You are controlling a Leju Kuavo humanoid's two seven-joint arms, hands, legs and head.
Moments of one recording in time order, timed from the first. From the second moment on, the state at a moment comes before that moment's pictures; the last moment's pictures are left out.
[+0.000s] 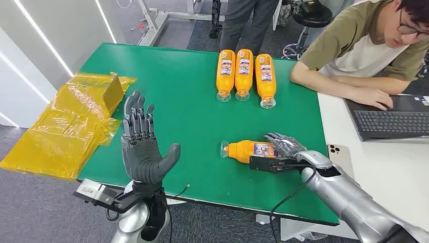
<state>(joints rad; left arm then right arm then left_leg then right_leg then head) -0.08 -0.23 -0.39 -1.51 -0.01 0.21 -0.70 -0.80 -0.31 0.84 -0.72 0.65 0.11 -0.21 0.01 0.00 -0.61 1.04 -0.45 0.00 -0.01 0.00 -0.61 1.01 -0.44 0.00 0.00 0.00</state>
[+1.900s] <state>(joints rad) -0.11 -0.23 -0.40 -1.32 0.04 0.02 -0.67 -0.21 0.04 0.45 -1.23 0.52 -0.68 -0.51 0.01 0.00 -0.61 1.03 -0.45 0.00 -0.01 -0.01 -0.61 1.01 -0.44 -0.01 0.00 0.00</state>
